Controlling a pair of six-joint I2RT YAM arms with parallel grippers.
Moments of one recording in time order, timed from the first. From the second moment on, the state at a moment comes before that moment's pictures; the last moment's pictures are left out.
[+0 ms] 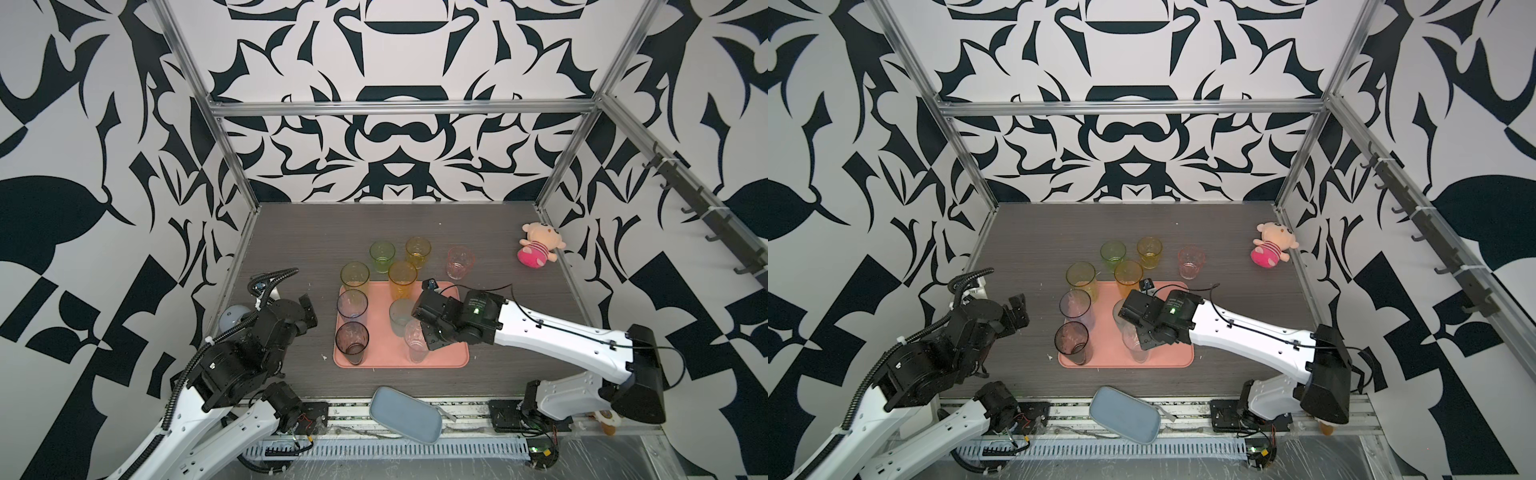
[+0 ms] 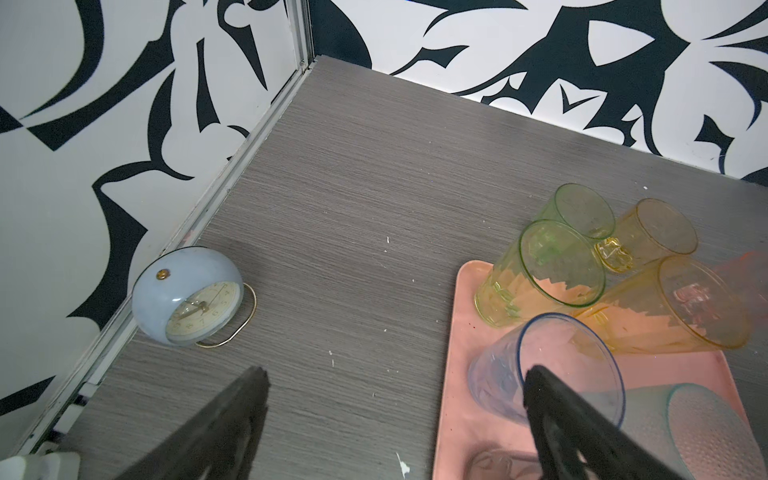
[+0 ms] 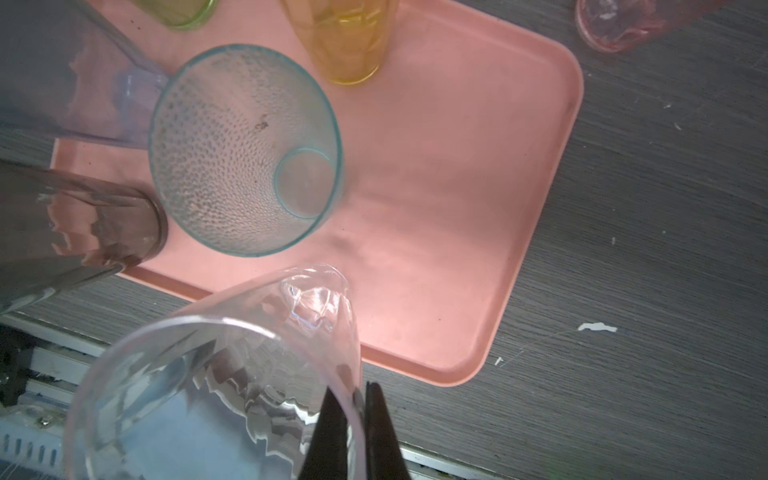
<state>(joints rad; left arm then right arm) -0.76 0.57 0.90 -1.08 -0.70 -0.71 1.11 1.39 1.19 -1.08 0.23 0.79</state>
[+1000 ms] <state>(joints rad) -0.76 0.57 0.90 -1.08 -0.70 -0.71 1.15 1.47 1.19 -0.98 0.22 0.83</state>
